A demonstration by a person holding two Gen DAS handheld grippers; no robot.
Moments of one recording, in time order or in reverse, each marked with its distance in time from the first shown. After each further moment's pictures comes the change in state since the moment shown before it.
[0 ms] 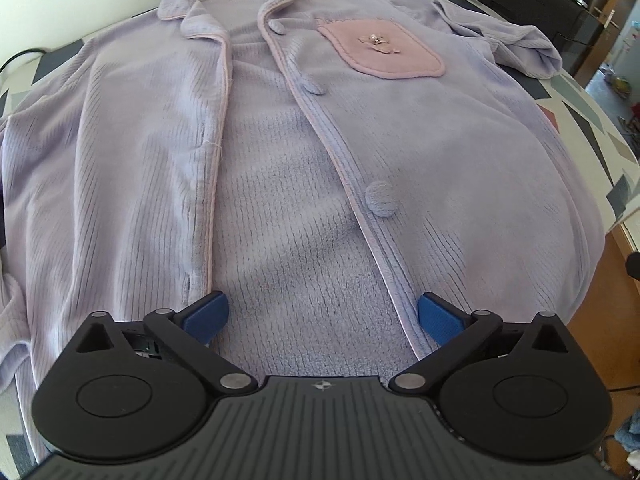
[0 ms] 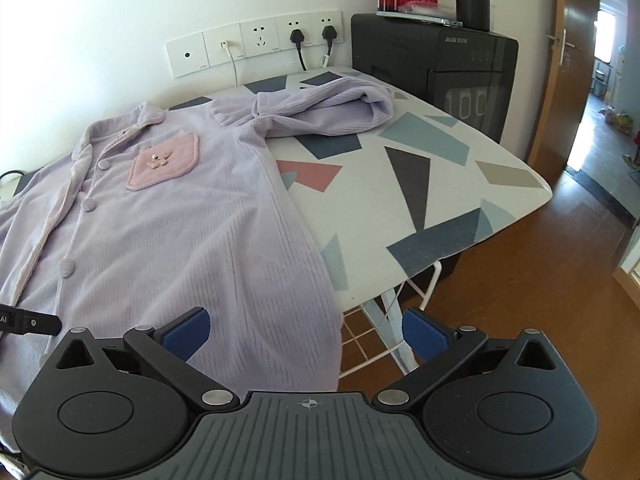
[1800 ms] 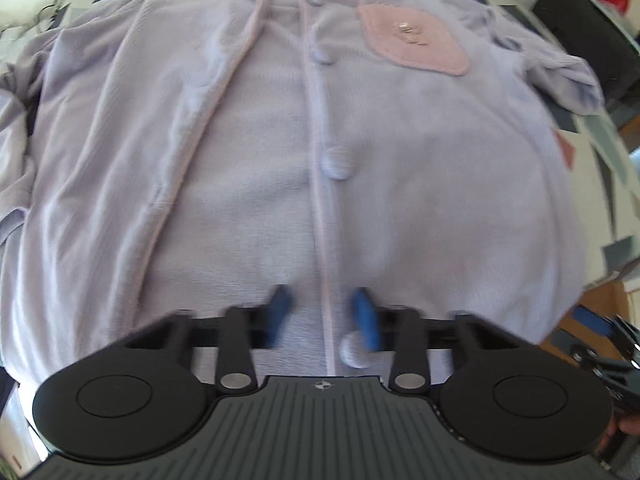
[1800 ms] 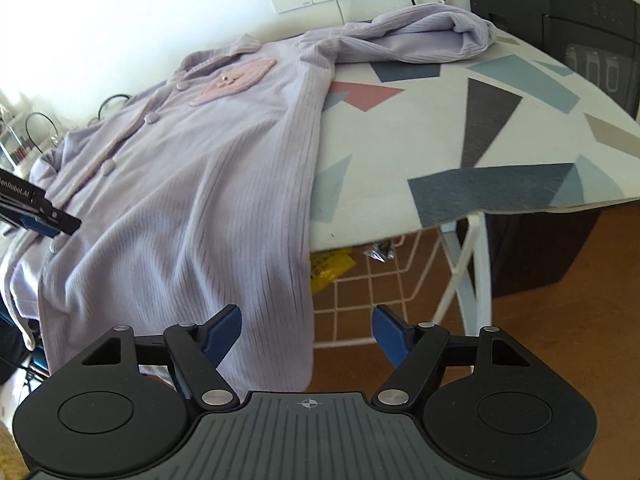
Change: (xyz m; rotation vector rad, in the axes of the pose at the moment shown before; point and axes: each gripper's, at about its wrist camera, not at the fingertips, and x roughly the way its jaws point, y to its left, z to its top) left arm -0.018 -0.048 -0.005 -0.288 0.087 0.071; right arm 0.075 -0.093 -0.018 -0.206 0.144 0.449
